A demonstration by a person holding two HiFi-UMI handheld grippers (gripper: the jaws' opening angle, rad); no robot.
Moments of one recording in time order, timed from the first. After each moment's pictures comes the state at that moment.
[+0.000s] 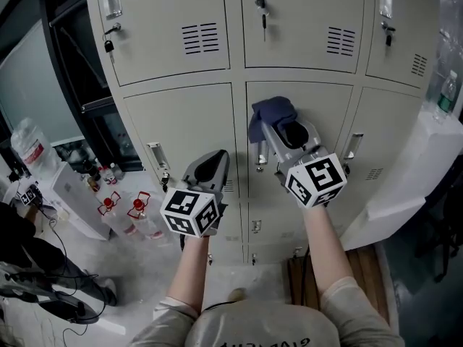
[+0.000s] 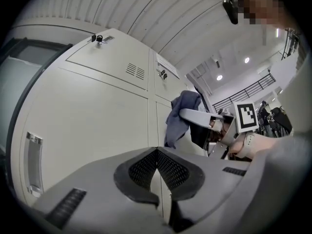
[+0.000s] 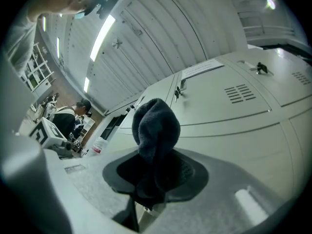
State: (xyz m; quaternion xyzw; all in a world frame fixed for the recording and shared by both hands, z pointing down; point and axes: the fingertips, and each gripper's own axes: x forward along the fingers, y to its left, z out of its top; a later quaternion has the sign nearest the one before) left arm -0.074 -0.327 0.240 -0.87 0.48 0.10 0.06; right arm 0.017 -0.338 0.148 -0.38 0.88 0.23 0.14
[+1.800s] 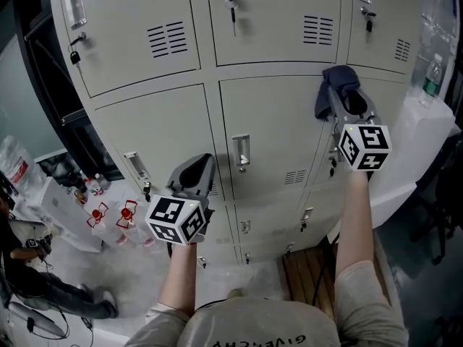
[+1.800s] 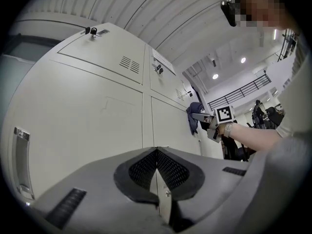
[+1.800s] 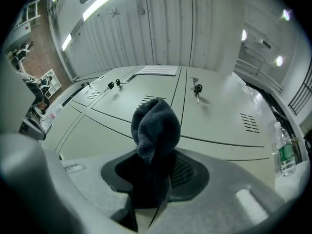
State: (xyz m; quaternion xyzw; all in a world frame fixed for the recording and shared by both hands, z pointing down) left arm -0.059 -0.336 0.247 -0.89 0.45 0.08 0.06; right arm 0.231 -0.397 0.107 -0.60 0.75 0.26 0.07
